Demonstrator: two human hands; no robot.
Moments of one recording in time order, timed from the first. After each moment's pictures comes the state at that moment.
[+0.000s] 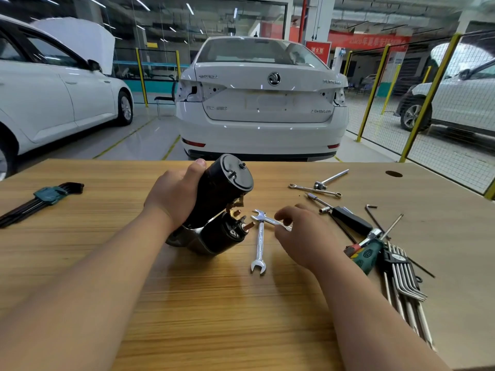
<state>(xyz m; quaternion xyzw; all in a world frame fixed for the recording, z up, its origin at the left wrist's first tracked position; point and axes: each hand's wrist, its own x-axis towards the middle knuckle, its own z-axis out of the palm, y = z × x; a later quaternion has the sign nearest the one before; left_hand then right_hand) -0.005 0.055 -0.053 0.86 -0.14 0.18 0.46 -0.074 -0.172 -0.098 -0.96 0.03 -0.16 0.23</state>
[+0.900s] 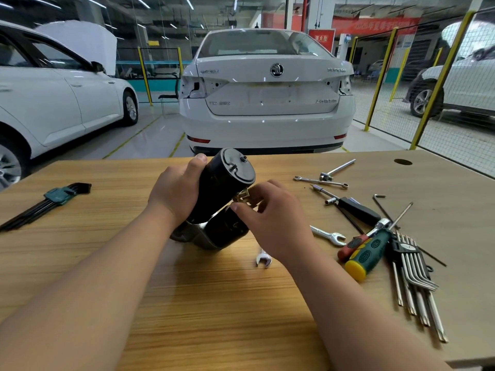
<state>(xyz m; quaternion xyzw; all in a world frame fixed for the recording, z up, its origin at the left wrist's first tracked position) -0.008 0.053 -0.052 0.85 -0.12 0.18 0.48 -0.083 -0.116 -0.079 -0.87 -0.09 -0.29 0.39</state>
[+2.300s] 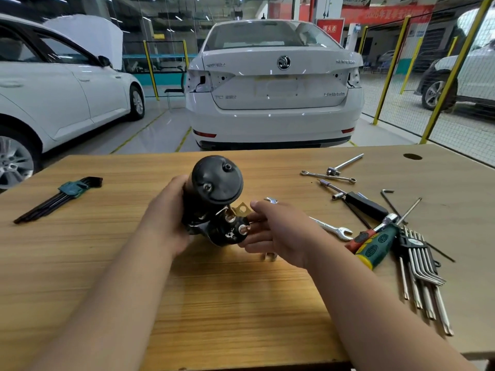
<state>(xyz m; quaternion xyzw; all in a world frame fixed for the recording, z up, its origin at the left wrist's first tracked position) -0.061 0.065 -0.055 0.62 0.07 -0.07 0.78 -0.088 -0.117 -0.076 -0.65 0.07 0.15 0.74</state>
